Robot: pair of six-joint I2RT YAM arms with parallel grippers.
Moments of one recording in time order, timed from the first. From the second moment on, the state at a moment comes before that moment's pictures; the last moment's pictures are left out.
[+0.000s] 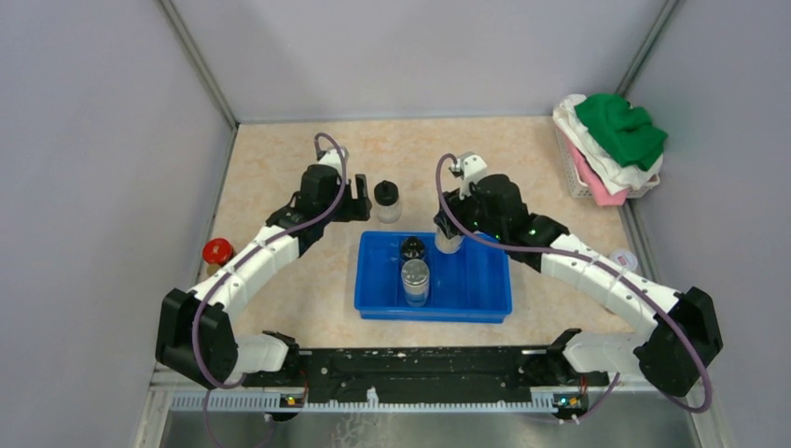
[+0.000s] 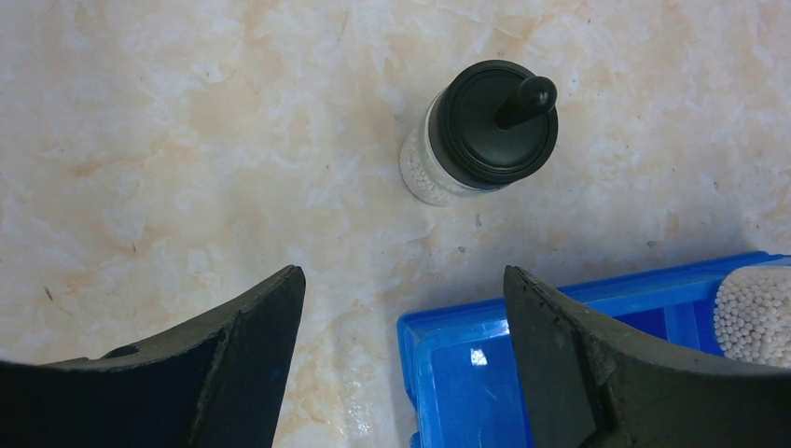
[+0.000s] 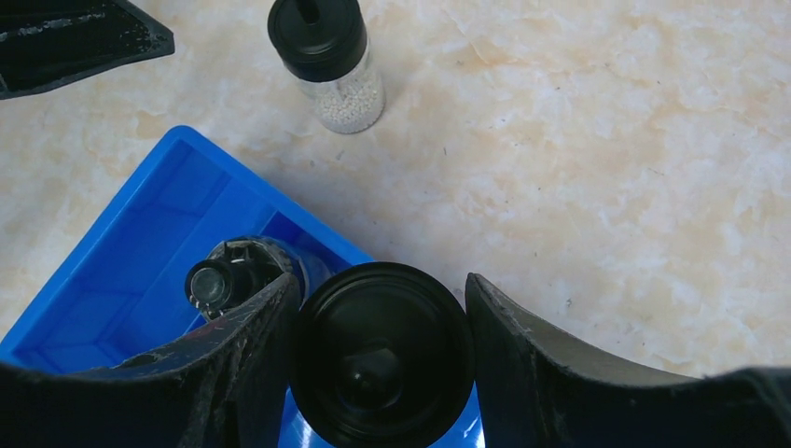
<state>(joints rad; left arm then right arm) -0.42 1.29 0.94 -0.22 -0.08 -0.31 0.71 1.22 0.95 -0.22 0.06 0.14</state>
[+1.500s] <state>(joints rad) -0.43 1.33 0.93 -0.19 -0.06 -0.31 0.79 1.31 0.78 -0.04 0.20 0.15</state>
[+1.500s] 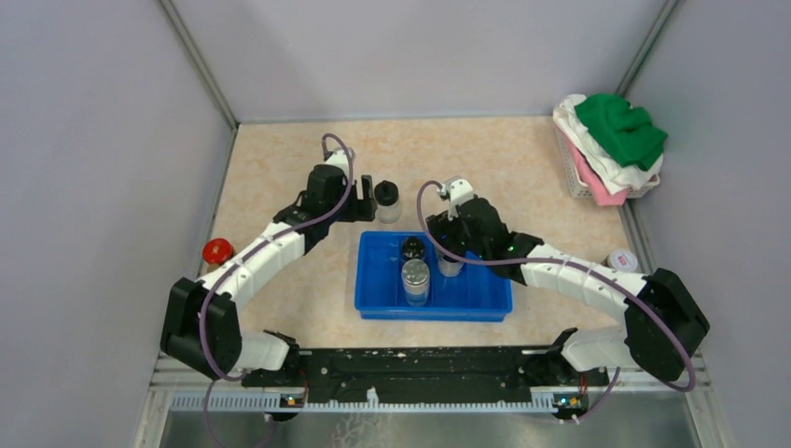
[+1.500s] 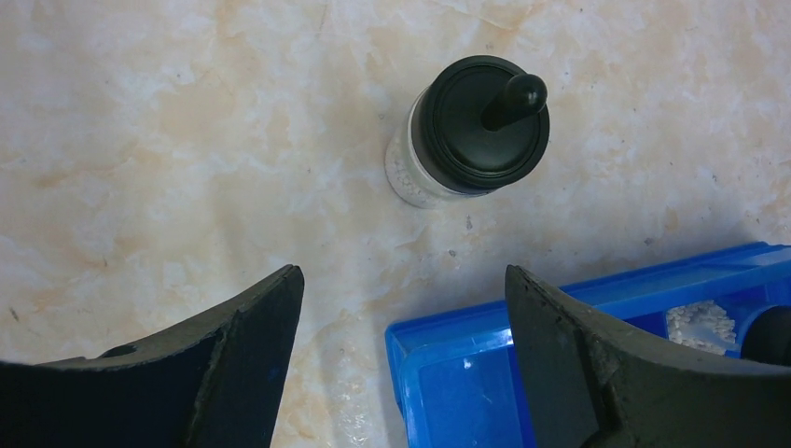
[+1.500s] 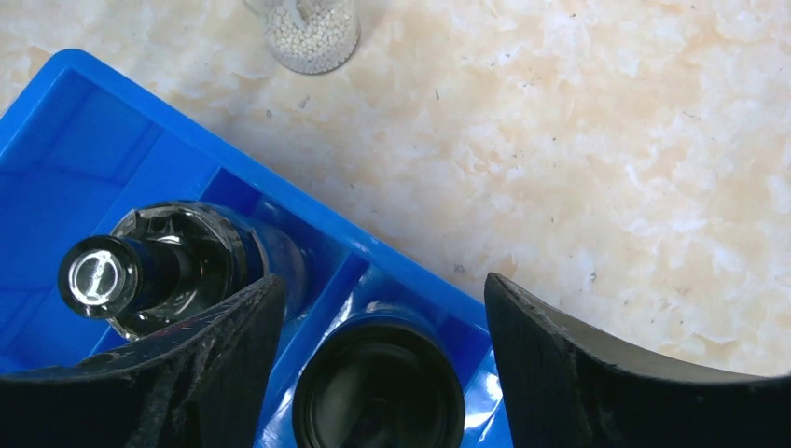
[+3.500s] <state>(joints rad) -0.56 1.80 1.05 0.34 -0.14 -0.15 0.72 1.08 0.70 -0.12 0.15 0.16</state>
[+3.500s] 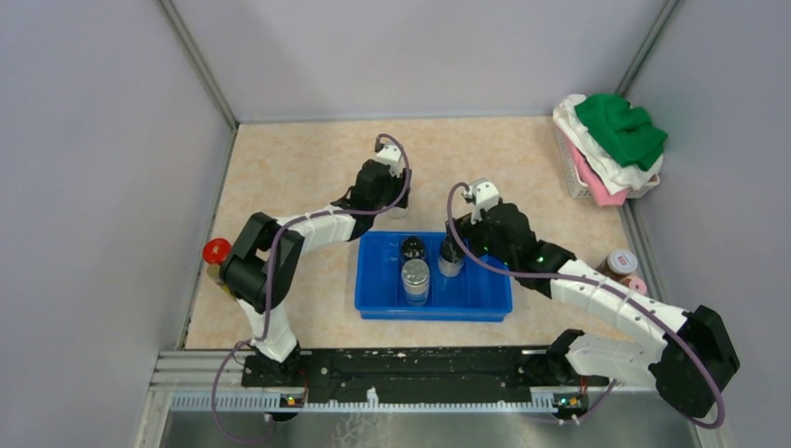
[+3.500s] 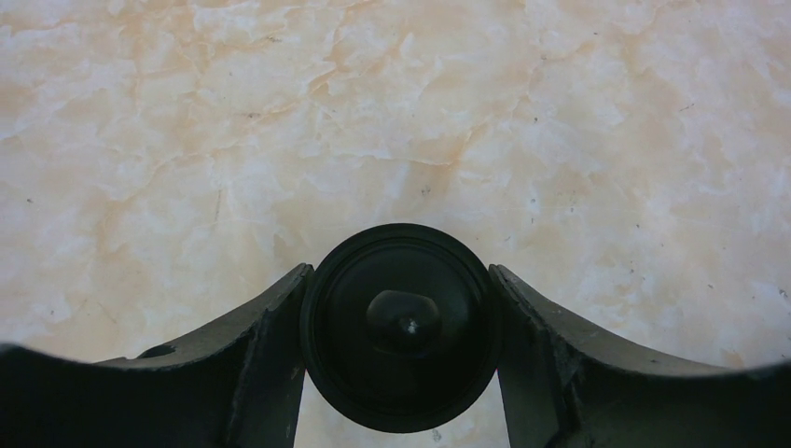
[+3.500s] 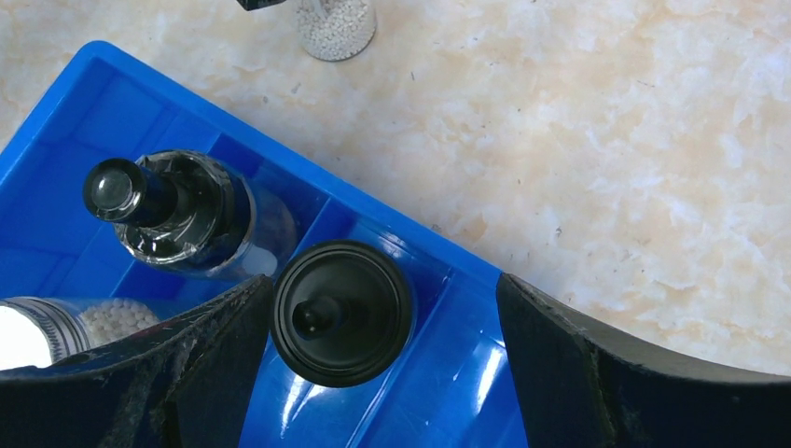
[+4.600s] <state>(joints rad) -1.11 1.27 1.33 -0.41 -0.17 -0.18 0.70 0.76 0.89 -0.48 0.48 0.28</state>
